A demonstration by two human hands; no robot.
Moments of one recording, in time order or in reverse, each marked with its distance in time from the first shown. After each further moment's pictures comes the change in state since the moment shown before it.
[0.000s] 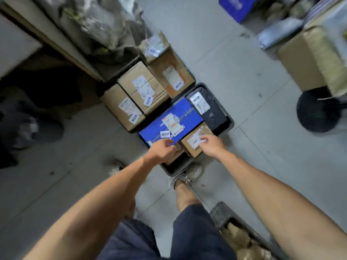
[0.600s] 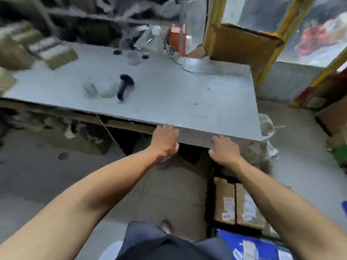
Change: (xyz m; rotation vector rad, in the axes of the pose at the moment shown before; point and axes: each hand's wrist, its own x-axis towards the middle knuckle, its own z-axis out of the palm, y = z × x) left_hand -0.365 -0.247 -0.388 0.582 1.062 -0.205; right_hand -0.287 -0.532 0.185 -1.068 0.319 -1.095
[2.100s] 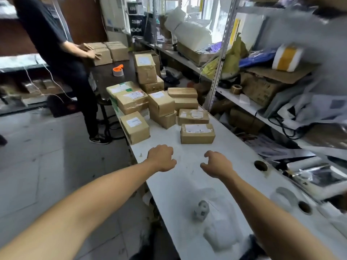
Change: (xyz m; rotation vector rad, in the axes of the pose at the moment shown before) left_hand 0.102 -0.661 -0.023 -0.401 0.031 -0.990; right_hand 0.492 -0.651 -0.140 -0.076 -0.013 -0.795
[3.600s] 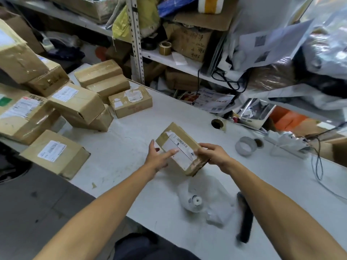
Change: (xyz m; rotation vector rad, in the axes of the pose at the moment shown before) left_hand 0.133 0.050 0.075 -1.233 -0.535 -0.177; right_hand 0.004 0.073 0.019 1.179 0.030 0.676
